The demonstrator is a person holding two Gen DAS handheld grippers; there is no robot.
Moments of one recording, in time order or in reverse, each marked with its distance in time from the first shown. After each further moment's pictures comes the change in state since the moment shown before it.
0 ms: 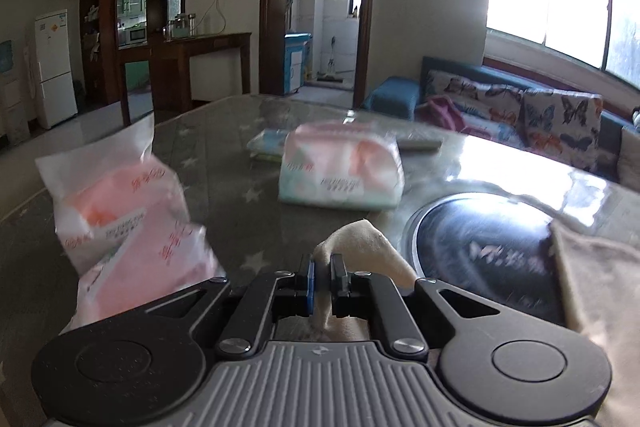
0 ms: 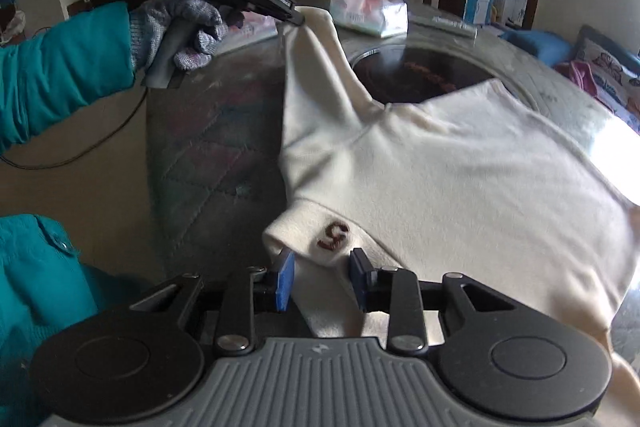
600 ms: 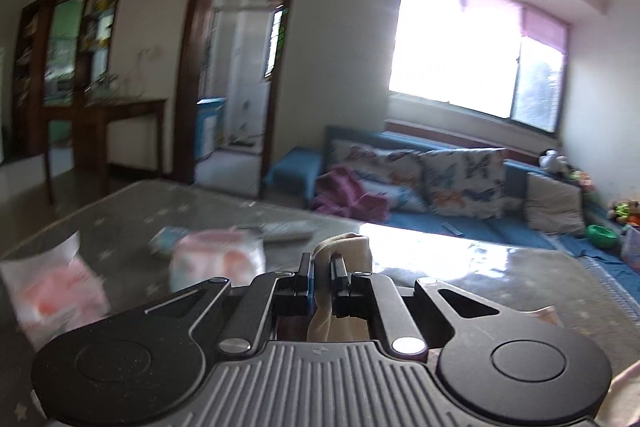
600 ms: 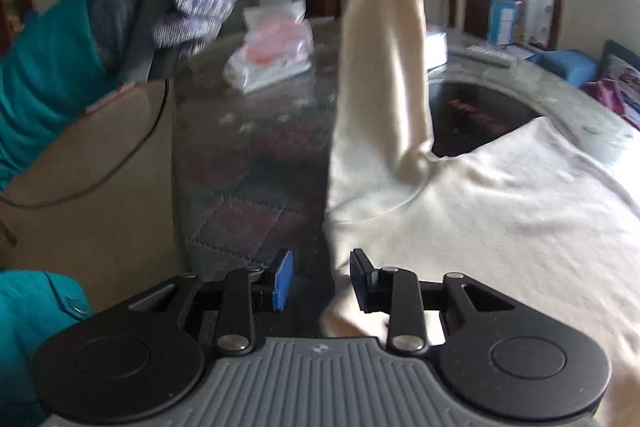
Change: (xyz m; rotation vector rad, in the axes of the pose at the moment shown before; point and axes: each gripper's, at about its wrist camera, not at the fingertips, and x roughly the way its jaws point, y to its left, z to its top) left arm -0.093 -0.061 0.043 0.065 -0.196 -0.291; right arm 0.013 0.012 0.018 0.004 -0.077 0.066
